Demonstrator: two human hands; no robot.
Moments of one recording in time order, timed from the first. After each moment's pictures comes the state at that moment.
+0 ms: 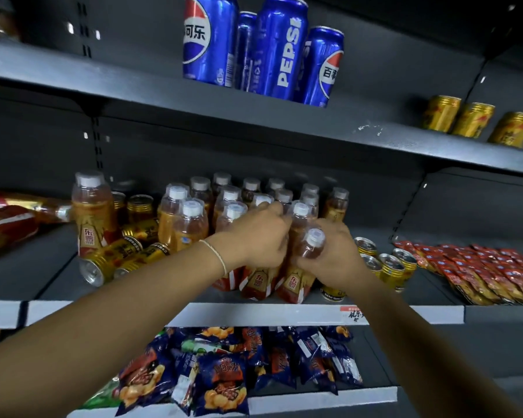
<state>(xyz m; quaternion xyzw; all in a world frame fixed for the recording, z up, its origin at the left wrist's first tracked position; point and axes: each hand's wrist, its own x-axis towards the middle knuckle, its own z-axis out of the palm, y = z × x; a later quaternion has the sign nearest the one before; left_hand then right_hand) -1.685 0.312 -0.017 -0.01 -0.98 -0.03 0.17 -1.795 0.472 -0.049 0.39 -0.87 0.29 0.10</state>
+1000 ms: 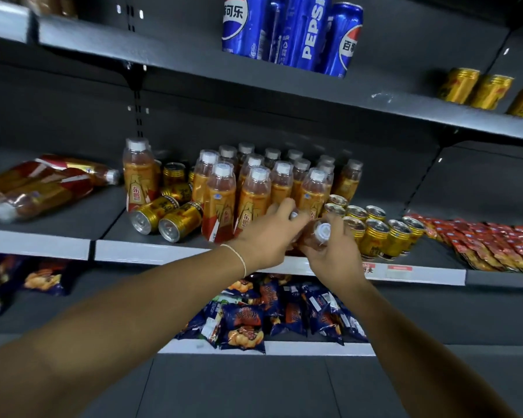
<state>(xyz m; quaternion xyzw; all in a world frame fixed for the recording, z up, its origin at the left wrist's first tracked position) -1.625 0.350 -0.081 0.01 -0.98 -0.02 0.22 -1.719 0.498 -0.110 0.34 -0.86 0.35 0.15</state>
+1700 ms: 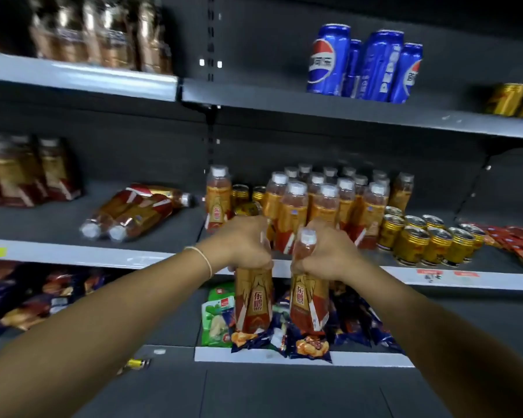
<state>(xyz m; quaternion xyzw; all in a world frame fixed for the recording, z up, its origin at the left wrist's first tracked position) -1.436 0.232 -0.033 0.20 -0.95 -0.22 0.07 -1.567 0.376 -0.053 0.38 -0.90 0.24 -0.04</state>
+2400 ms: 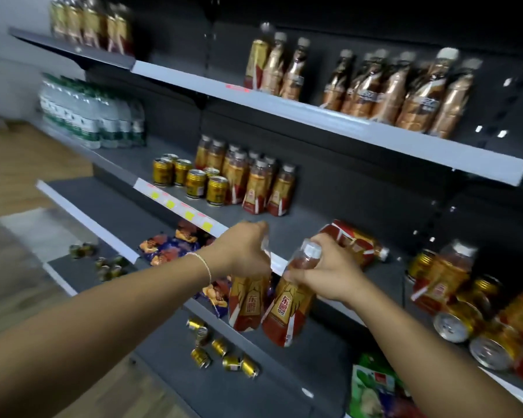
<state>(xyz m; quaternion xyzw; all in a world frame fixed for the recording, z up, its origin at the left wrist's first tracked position) -1.104 -0.023 -0.052 0.41 -0.88 -0.15 0.21 -1.282 0.062 -0.047 0.57 -0.75 0.29 -0.15</state>
